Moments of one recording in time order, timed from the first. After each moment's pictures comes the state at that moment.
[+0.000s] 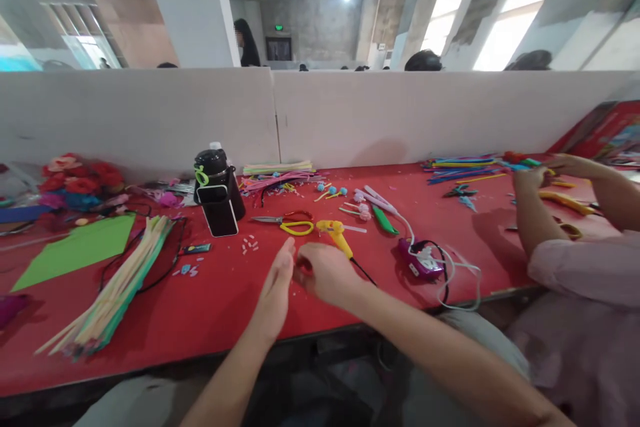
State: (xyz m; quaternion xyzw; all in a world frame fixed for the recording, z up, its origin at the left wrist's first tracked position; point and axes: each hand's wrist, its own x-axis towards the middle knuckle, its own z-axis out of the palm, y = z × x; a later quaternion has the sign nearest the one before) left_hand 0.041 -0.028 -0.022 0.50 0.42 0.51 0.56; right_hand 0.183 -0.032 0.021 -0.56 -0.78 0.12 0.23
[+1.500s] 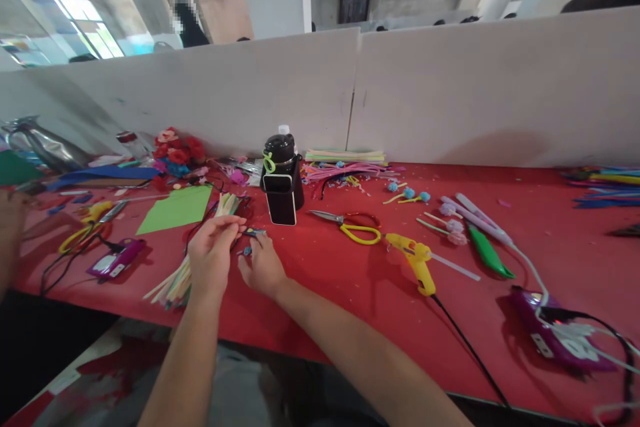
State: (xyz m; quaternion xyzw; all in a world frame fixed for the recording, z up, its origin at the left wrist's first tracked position) left_hand -0.135 0.036 0.019 0.47 0.56 0.65 0.21; right_hand -0.049 0.057 -0.054 -0.44 -0.78 0.32 0.30
